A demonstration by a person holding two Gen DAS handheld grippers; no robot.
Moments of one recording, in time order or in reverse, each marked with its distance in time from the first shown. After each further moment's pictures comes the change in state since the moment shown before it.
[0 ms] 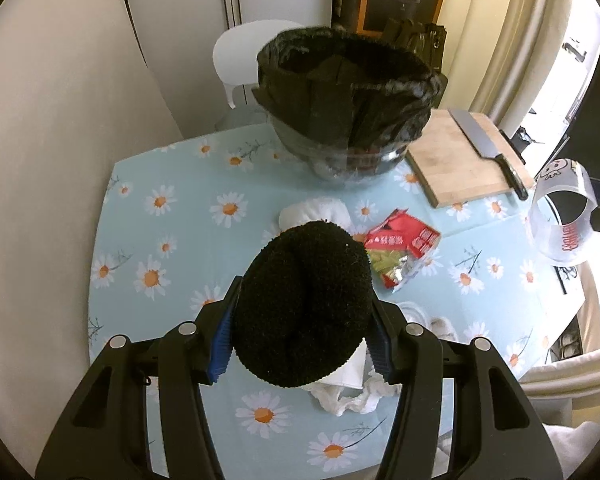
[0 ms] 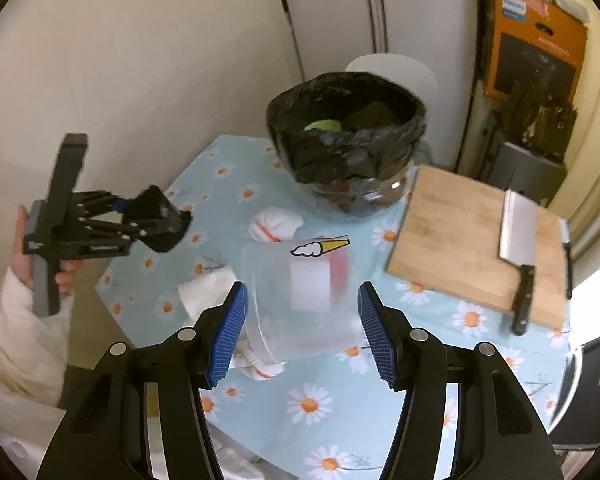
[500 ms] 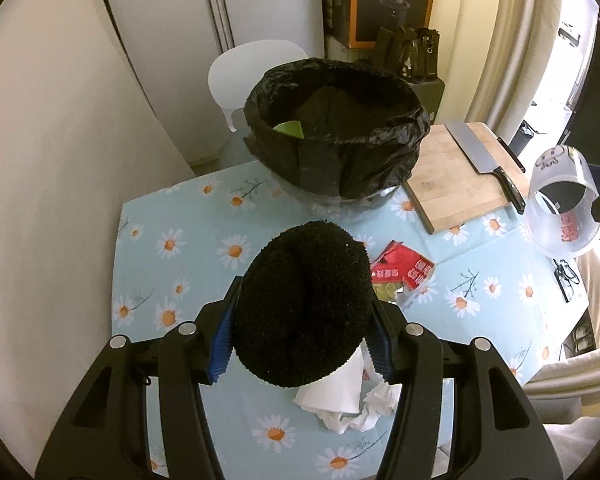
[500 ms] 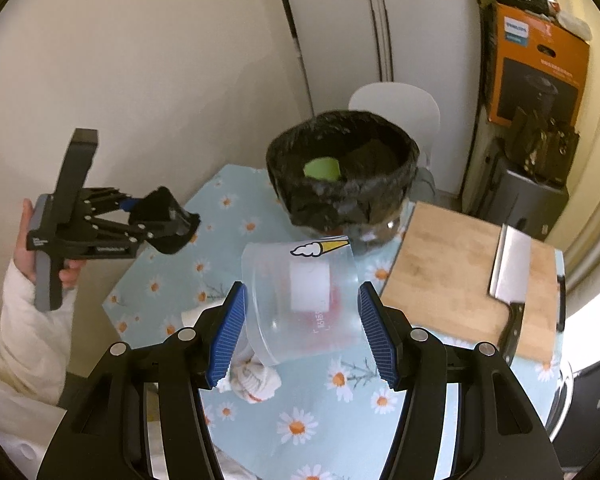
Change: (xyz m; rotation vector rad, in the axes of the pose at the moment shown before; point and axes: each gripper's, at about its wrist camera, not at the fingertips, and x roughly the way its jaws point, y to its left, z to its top) left arm -0.018 -0.020 0.049 0.069 -0.028 0.043; right arm -0.026 -0.017 0.032 -0.031 -0.086 0.045
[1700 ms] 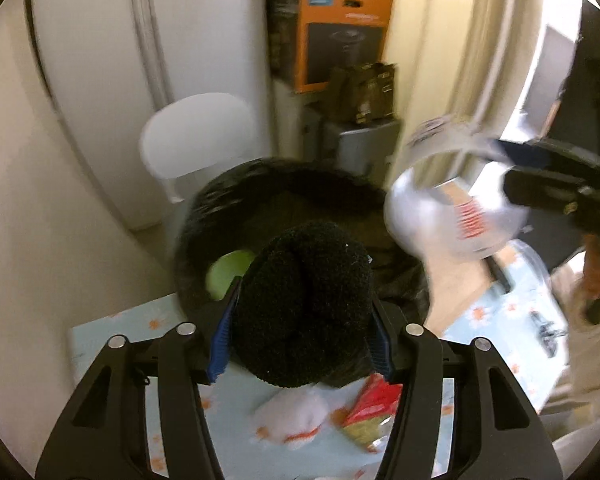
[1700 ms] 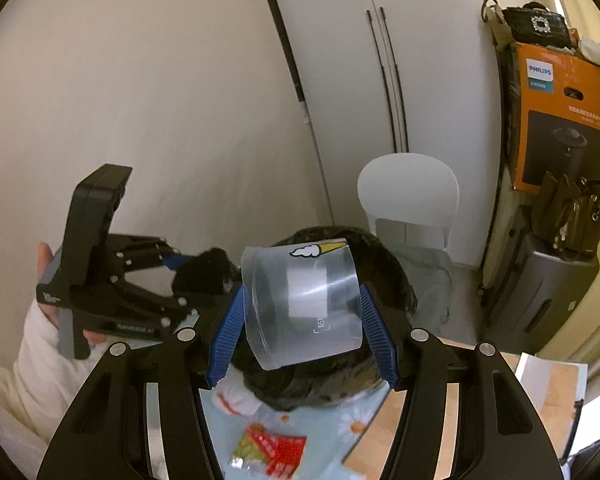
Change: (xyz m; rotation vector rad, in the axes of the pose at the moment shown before) left arm 0.076 -0.009 0.163 0.100 -0.127 -0.206; right arm 0.084 -0.077 0.141 -0.006 -0.225 0.093
